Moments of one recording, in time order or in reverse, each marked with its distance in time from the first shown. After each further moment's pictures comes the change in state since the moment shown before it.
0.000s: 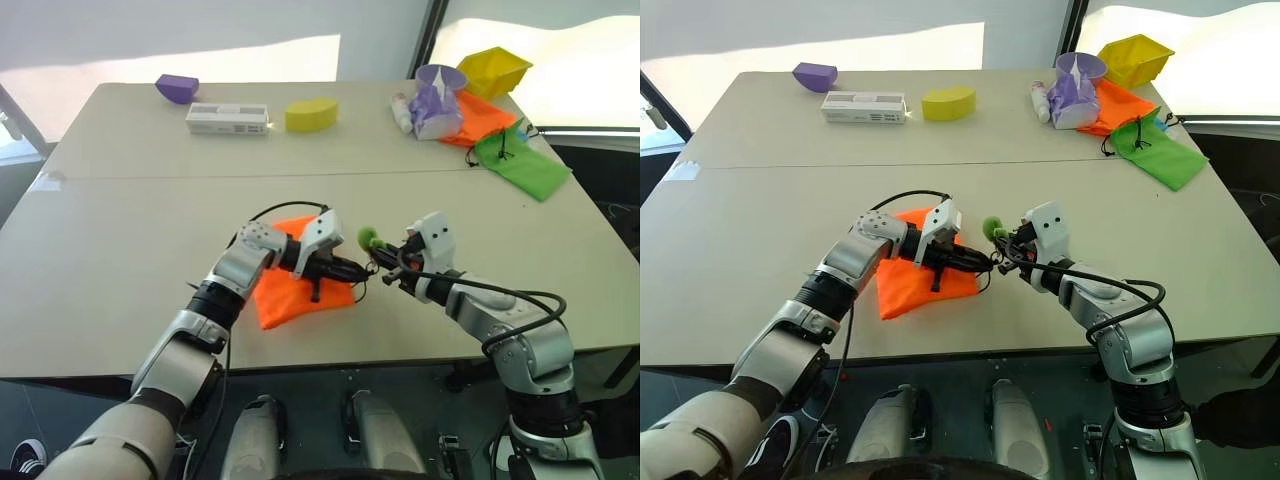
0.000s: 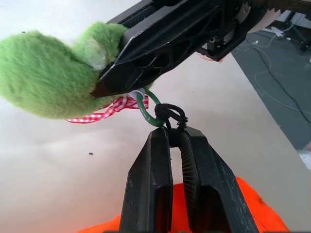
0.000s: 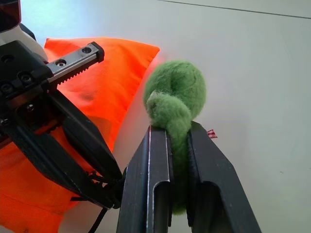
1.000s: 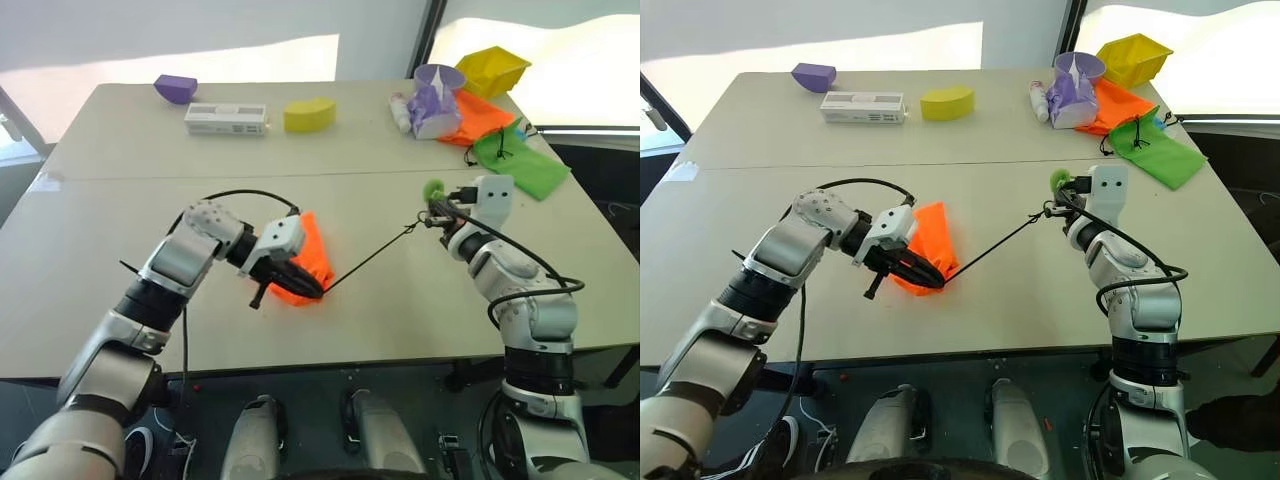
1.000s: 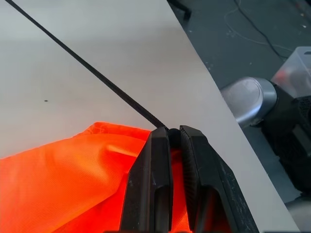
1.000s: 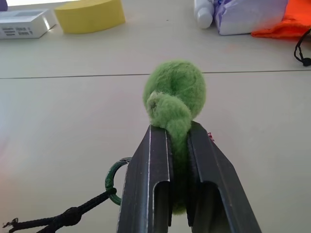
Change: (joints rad) left arm 0.039 0.311 -0.040 -0.329 -0.040 0.090 -0.241; right arm -0.158 0.051 -0.193 0.277 -0.086 -0.175 -0.237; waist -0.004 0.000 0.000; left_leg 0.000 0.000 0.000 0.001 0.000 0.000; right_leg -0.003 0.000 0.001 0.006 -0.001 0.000
